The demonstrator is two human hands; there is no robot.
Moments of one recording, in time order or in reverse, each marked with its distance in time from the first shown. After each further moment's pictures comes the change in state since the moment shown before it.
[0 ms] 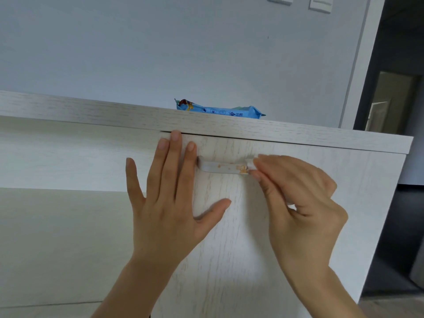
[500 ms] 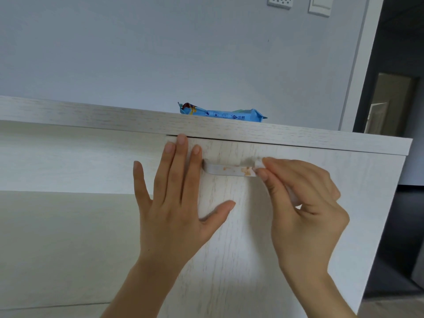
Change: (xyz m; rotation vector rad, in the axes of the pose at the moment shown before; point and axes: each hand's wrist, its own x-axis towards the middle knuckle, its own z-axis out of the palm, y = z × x) left_hand 0.000 -0.001 -0.001 -0.025 -0.012 -0.005; right_hand -0.002 -0.011 0.007 0.055 0.051 0.076
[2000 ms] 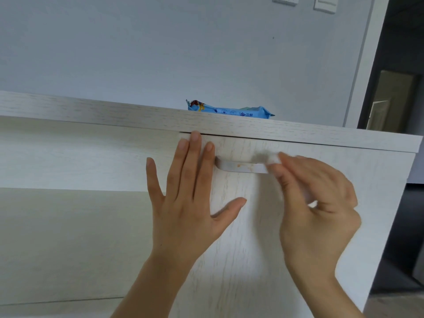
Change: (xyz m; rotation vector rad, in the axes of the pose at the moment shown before) left_hand 0.003 0.001 -0.003 -0.037 -0.029 -0.027; right_hand -0.003 -0.010 0.003 -0.031 0.062 0.105
